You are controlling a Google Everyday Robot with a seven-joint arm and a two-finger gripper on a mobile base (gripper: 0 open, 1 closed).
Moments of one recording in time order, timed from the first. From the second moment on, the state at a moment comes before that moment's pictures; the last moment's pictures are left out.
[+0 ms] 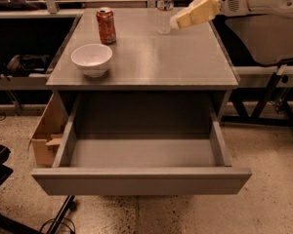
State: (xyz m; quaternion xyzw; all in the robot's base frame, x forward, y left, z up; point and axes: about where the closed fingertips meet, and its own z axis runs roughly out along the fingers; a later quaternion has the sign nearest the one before) arm 0.677 -0.106 1.059 -0.46 0.66 0.16 0.58
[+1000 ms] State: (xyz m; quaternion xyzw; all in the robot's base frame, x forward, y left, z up) arm 0.728 -0.054 1.019 -0.42 0.67 0.20 0.58
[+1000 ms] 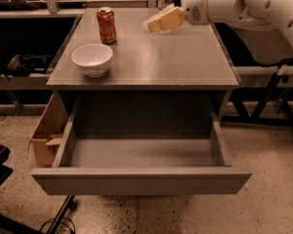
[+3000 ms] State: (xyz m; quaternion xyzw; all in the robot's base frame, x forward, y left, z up) arm 0.885 0.081 0.949 -0.32 0.68 0.25 0.61
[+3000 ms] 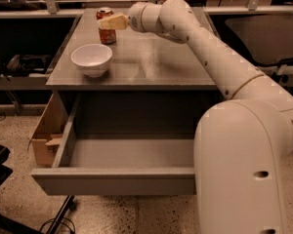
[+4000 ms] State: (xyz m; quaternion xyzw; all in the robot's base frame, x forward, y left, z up) arm 0.931 0.112 0.935 -0.27 0.70 0.25 0.61
